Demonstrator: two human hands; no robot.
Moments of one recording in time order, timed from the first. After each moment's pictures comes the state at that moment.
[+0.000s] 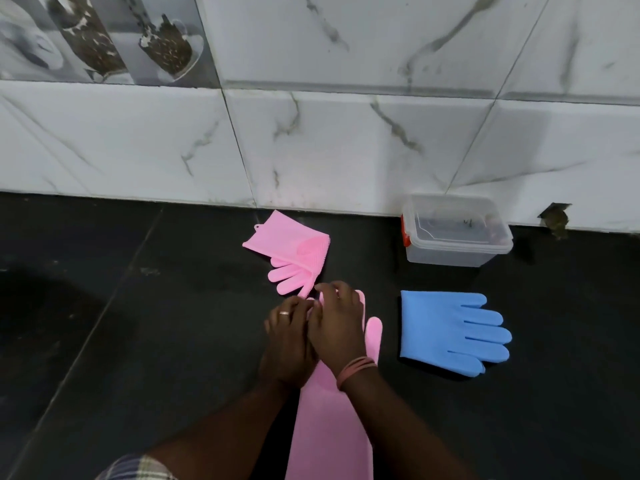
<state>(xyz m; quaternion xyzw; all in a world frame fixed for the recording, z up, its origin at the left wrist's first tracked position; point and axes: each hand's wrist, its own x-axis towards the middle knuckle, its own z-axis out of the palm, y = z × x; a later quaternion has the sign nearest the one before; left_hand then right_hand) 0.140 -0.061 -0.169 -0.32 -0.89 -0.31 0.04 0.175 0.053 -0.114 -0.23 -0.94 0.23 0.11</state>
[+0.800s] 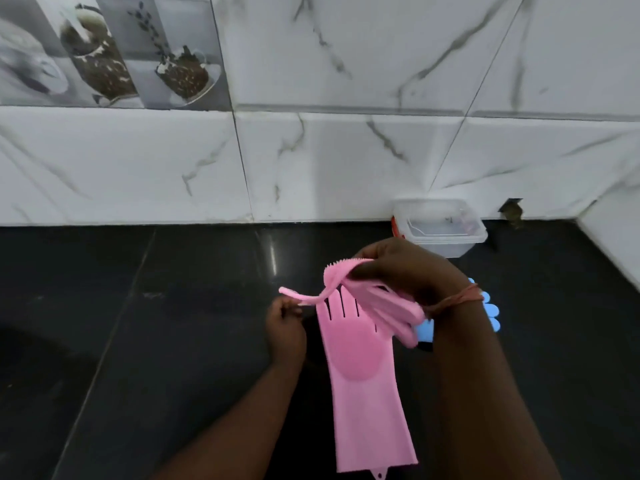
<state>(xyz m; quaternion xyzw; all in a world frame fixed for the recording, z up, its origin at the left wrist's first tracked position) 0.096 -0.069 -0.150 0.00 -0.66 -0.74 -0.12 0.187 0.081 0.083 -0.25 -0.84 0.47 -0.10</state>
